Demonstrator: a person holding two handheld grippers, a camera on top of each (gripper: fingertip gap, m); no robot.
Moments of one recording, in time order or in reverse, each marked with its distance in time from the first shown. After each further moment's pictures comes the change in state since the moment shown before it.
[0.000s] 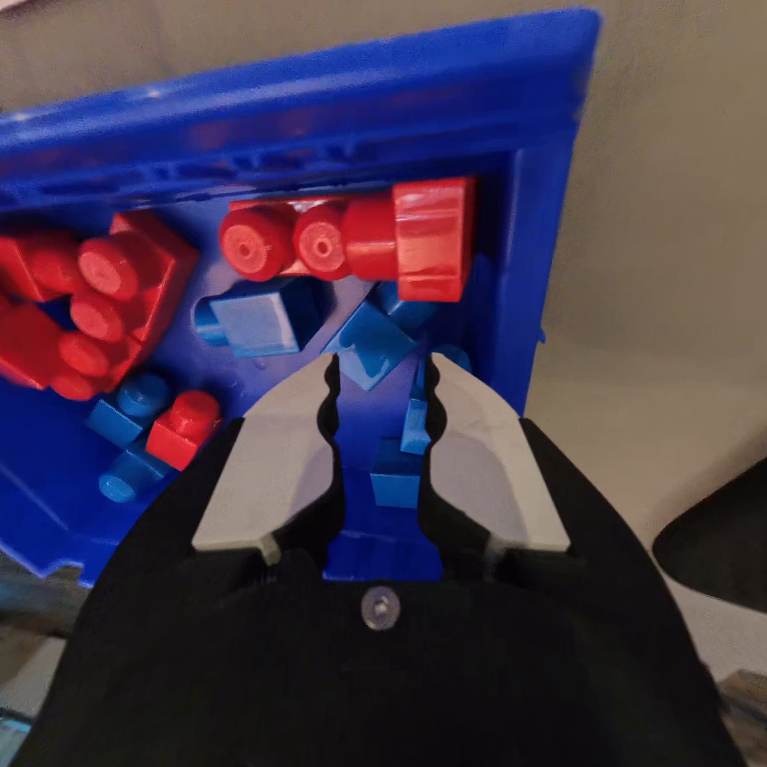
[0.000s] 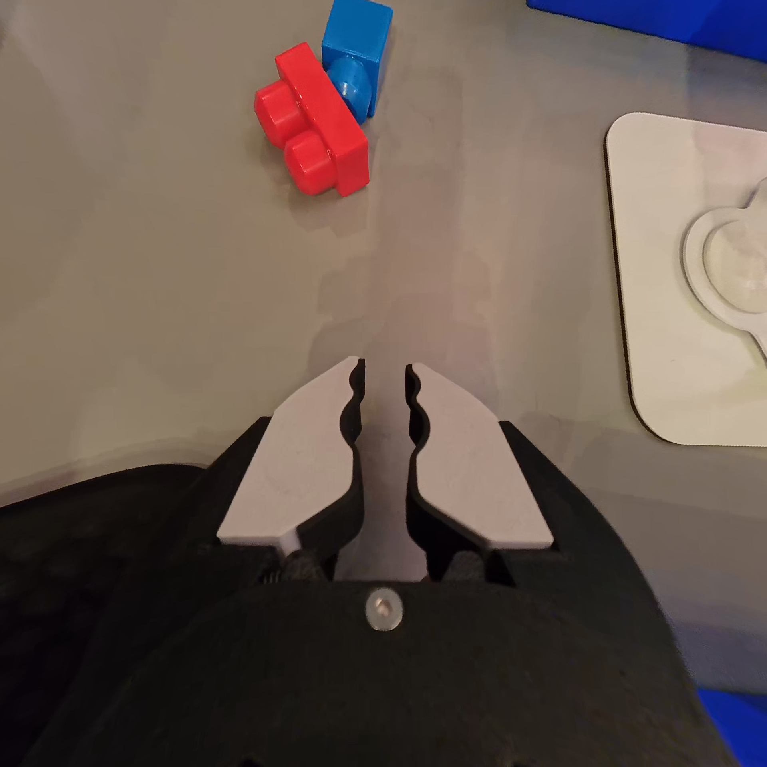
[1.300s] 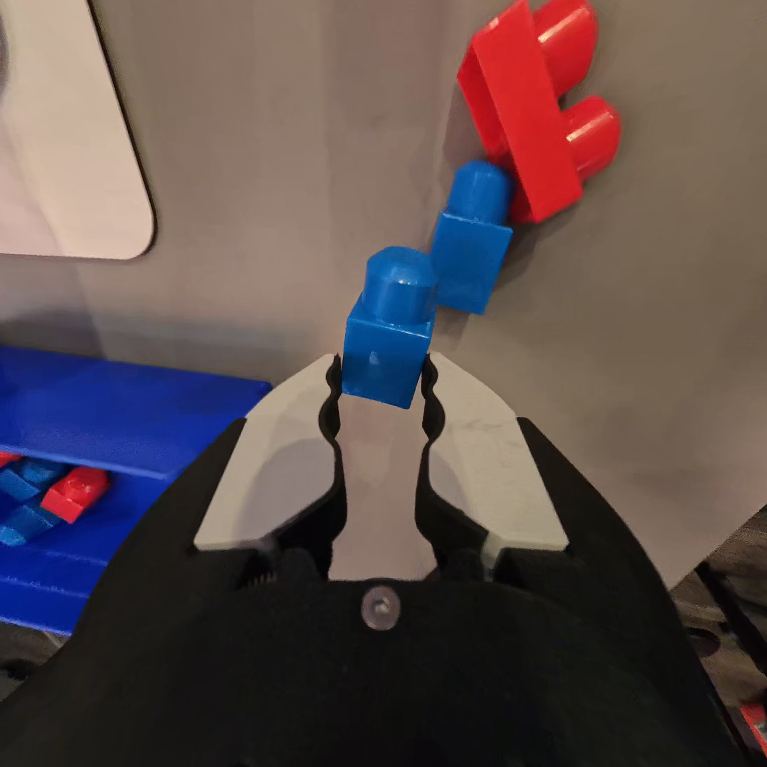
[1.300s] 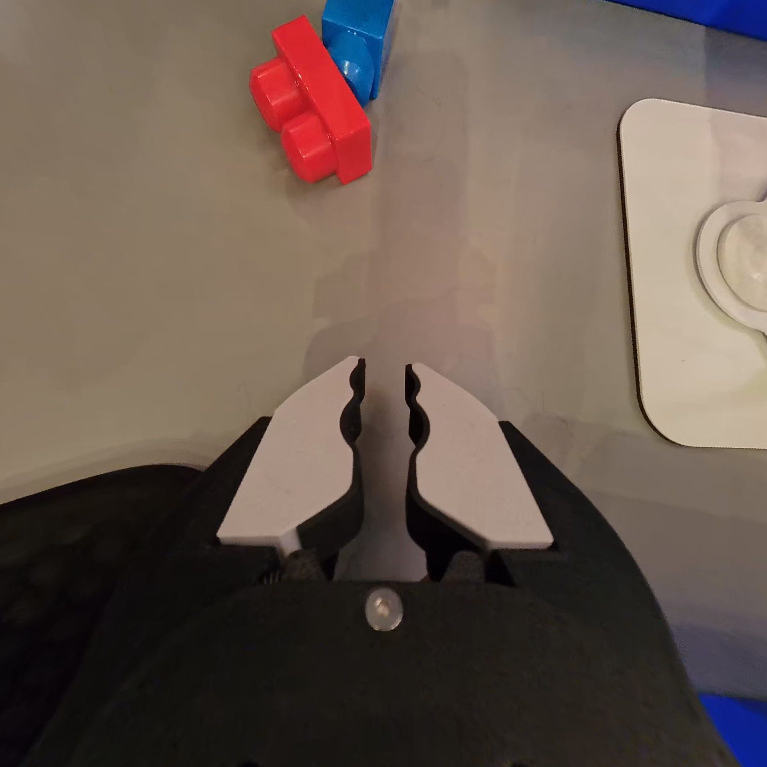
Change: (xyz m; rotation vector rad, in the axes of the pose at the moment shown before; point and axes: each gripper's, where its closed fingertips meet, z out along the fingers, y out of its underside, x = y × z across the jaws) left arm 0.105 -0.137 -0.041 0.039 0.039 -0.168; right arm 0.000 0.004 0.006 -0.024 0.000 -0.010
